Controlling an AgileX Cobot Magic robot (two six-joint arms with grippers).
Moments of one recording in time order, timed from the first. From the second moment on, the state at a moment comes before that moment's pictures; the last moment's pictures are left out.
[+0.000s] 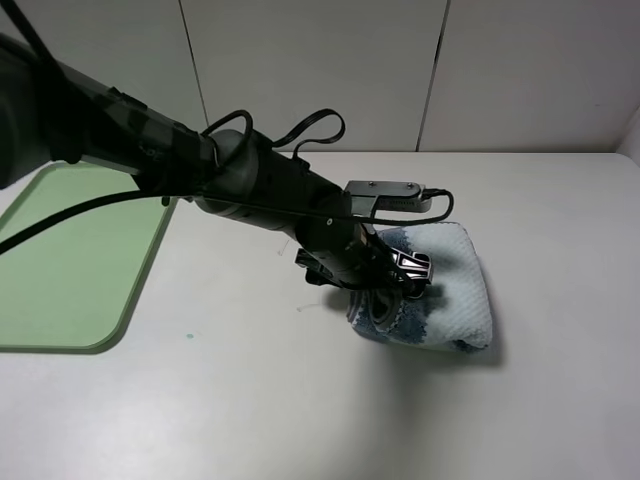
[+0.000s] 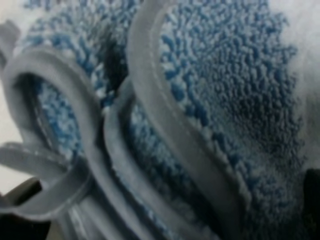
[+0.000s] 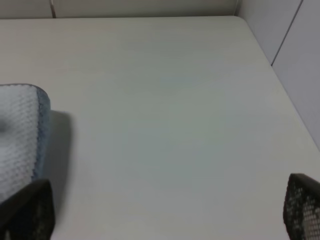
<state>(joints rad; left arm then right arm) -0.89 2.21 -1.33 -0.06 0.12 -0.46 -0.09 -0.01 -0.50 -0.05 1.03 0.01</state>
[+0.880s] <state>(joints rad) -0.90 2.22 -1.33 -0.07 0.11 -0.46 -0.09 -0.01 -0.50 -0.05 1.03 0.01</state>
